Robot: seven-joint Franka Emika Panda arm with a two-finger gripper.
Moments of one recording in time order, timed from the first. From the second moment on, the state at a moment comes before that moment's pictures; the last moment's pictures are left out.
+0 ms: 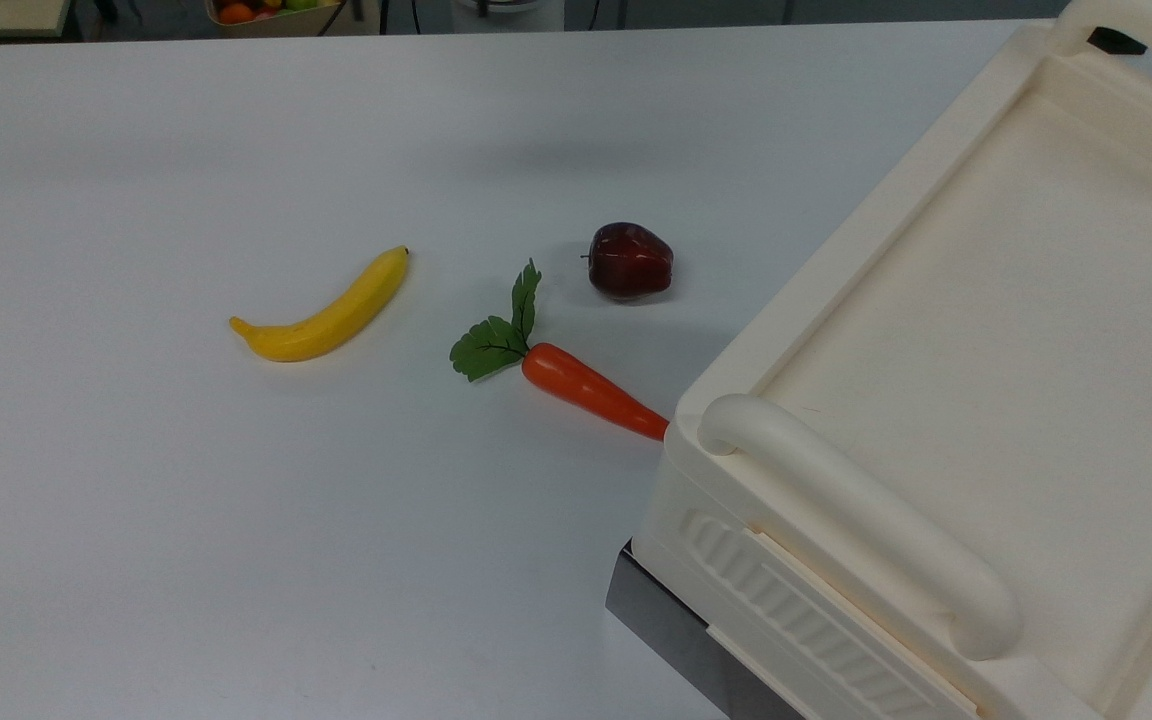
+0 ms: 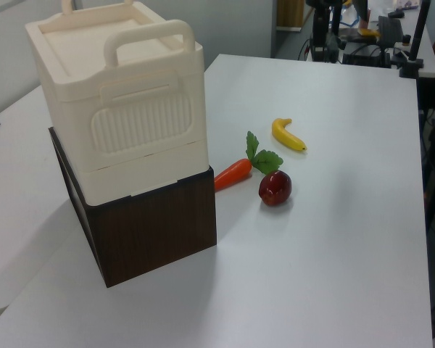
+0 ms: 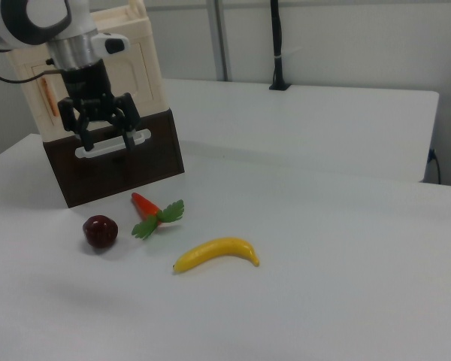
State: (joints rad) arm 0.14 0.02 -0.05 -1.56 -0.10 1.56 -0.16
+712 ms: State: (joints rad) arm 0.24 0.05 -0.05 -1.48 0.30 1.79 -0.53
